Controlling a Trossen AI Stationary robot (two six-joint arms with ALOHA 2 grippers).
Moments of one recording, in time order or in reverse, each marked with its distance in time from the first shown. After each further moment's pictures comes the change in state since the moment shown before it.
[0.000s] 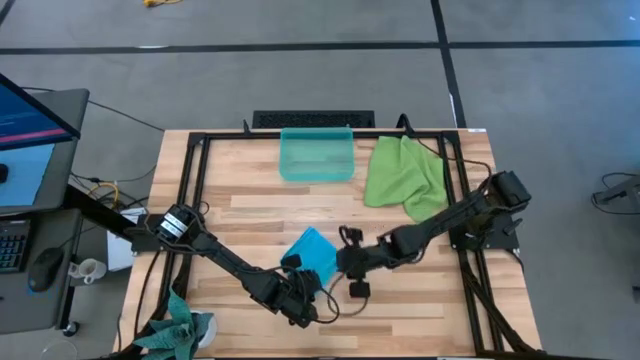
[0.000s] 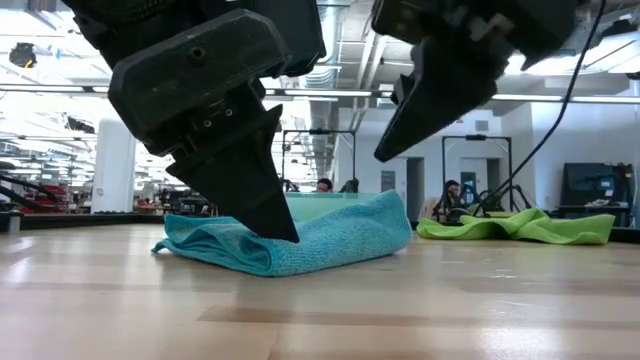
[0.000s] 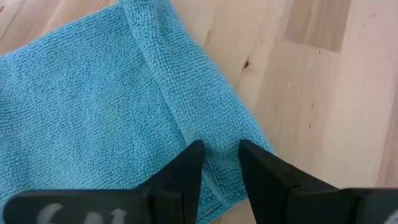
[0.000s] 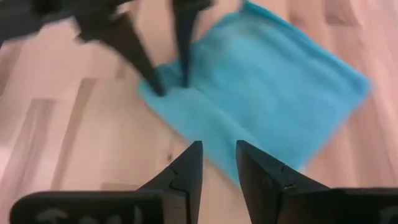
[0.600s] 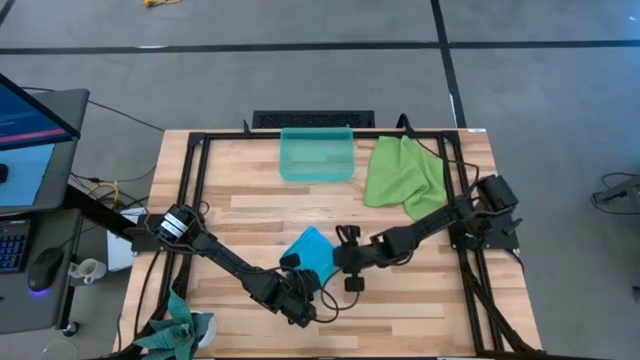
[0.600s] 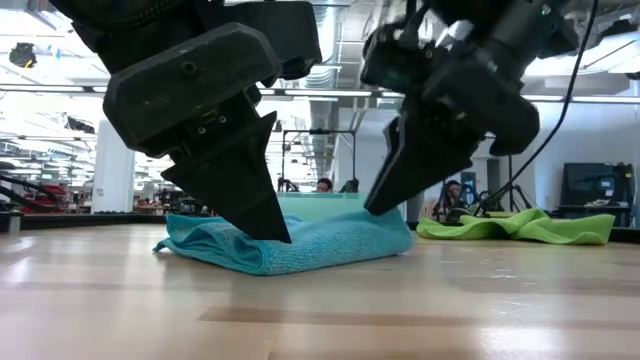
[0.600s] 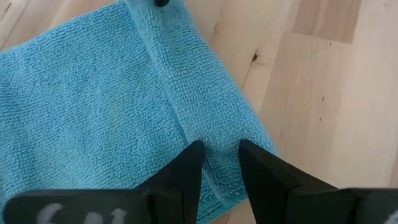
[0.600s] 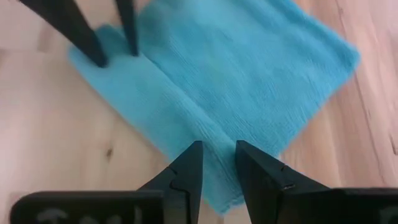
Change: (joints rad) left arm 0.000 0.000 0.000 -0.027 -0.002 -0.001; right arm -0.046 0.095 -0.031 0.056 0.058 -0.020
